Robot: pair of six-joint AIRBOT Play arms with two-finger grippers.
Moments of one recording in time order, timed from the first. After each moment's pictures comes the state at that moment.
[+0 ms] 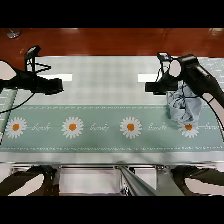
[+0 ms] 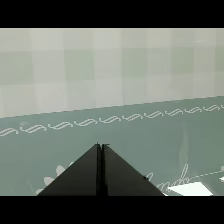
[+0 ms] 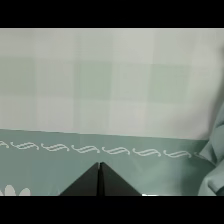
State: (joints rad) left arm -0.05 -1.16 1.10 1.22 -1.11 -1.52; right arm 0.30 -1.44 1.31 -1.61 1.20 1.87
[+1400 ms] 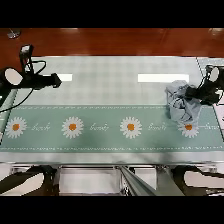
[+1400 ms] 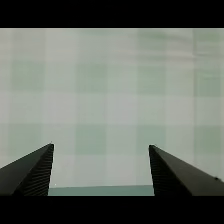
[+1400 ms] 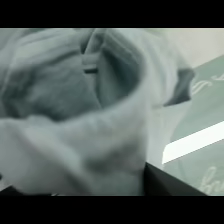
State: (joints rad) left arm 0.01 -1.25 1.03 1.34 -0.76 -1.49; right arm -0.20 -1.47 1.17 -1.76 1.16 1.88
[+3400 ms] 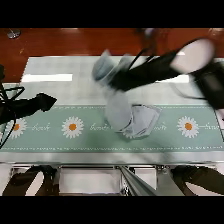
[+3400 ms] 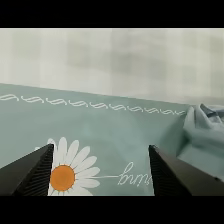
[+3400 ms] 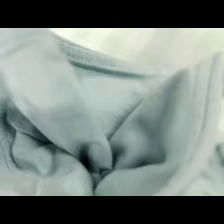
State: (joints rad) left arm 0.10 -0.64 0.70 1.06 -1.02 -1.49; right arm 0.61 -1.34 1.38 -1.10 1.05 1.61
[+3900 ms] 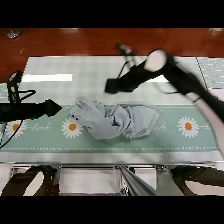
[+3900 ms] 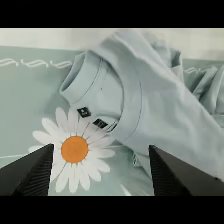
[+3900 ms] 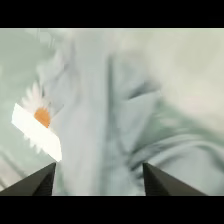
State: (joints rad) left arm 0.11 -0.76 0.70 1.07 -1.12 -1.41; right arm 0.45 -1.47 1.50 -1.06 1.15 1.60
